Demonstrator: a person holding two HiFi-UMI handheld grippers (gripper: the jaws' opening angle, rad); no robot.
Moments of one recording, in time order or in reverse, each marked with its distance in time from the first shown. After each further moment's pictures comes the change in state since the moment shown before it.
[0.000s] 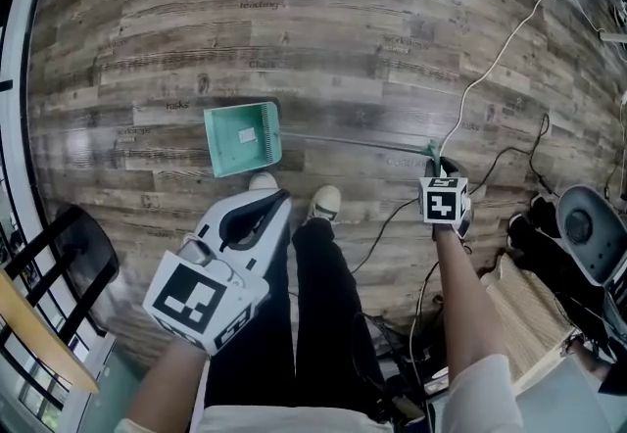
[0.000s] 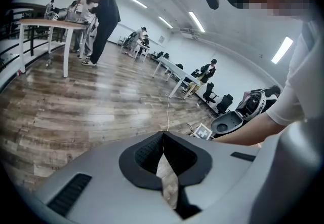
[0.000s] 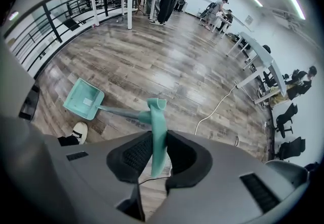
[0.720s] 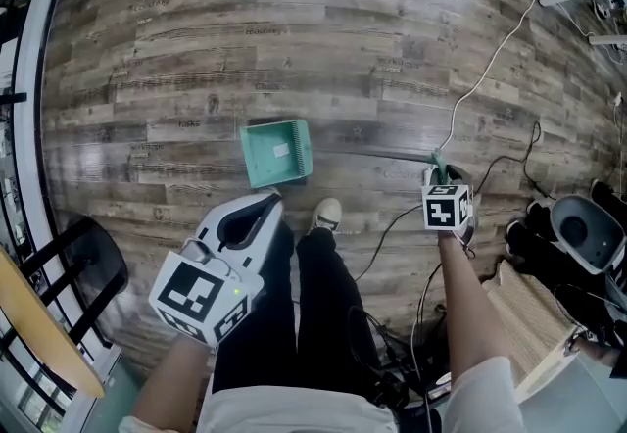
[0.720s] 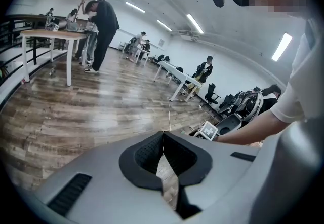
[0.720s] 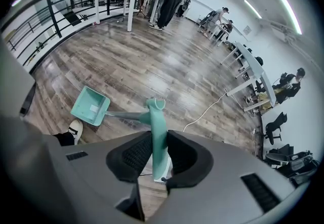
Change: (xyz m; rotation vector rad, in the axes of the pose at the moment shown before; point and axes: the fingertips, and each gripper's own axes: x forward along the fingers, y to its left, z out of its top) left arm -0.047 -0.022 0.029 0.026 -0.033 0.037; right arm -0.070 -0.031 0.015 -0.059 -0.031 -0.092
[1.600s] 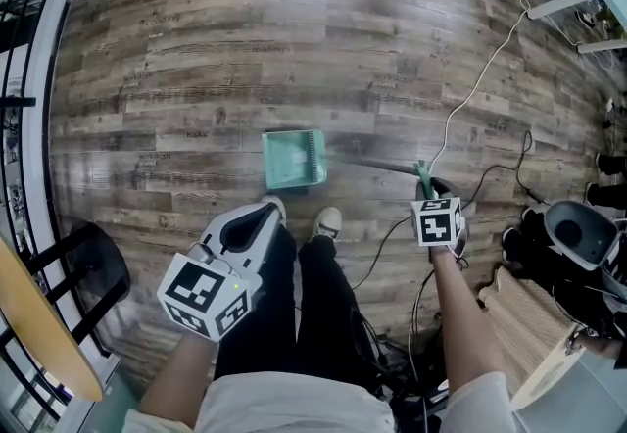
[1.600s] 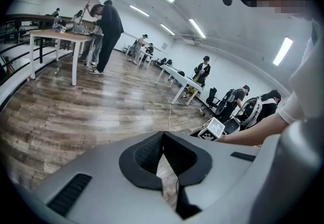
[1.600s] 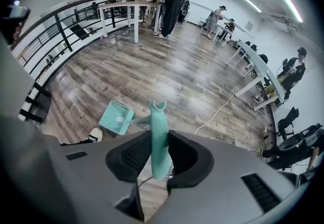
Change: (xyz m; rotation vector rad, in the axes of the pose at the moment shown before) left arm -0.048 -0.016 -0.006 -0.031 -0.041 0.014; right arm -0.081 0.037 0.014 0.041 -0.062 0.120
